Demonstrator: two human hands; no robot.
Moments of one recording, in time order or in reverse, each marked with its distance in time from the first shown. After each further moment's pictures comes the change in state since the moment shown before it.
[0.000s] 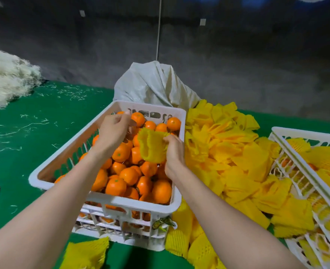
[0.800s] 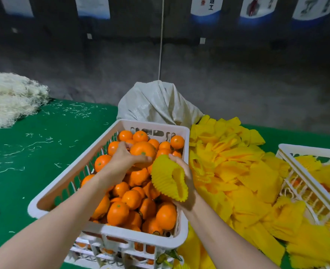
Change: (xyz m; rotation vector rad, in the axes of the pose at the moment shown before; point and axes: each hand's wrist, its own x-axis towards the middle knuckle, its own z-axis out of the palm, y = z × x) left_hand 0.020 -0.033 0.011 -0.217 -0.272 -0.324; right_hand -0.017 -0.013 -0.018 0.414 -0.424 0.197
